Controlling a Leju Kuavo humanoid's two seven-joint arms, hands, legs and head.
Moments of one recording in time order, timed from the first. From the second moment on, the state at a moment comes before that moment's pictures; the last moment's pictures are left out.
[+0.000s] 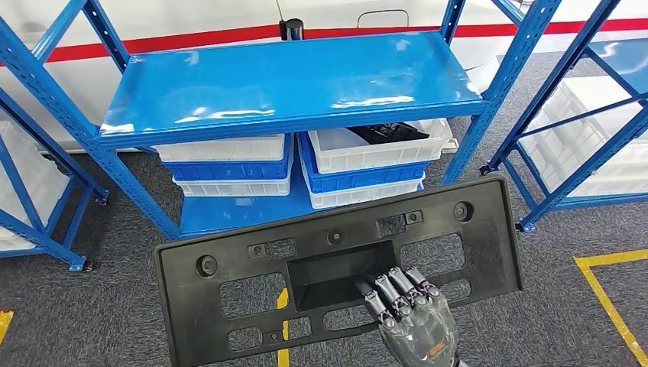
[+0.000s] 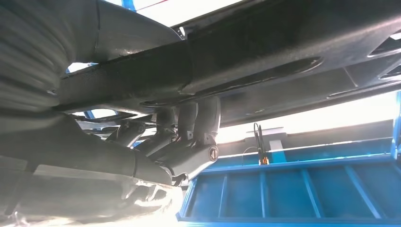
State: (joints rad) left arm -0.05 -0.12 0.03 -0.18 0.35 0.22 -0.41; right arm 0.18 -0.06 0.47 -1.92 1.57 -0.64 -0.21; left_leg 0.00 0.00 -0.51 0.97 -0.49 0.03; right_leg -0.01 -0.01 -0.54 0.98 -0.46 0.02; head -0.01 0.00
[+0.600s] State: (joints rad) left arm -0.05 -0.12 0.03 -0.18 0.34 0.22 -0.40; right arm 0.19 -0.10 0.50 -1.91 1.55 -0.64 -0.18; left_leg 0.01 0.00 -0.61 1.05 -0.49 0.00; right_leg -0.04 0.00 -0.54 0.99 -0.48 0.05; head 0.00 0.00
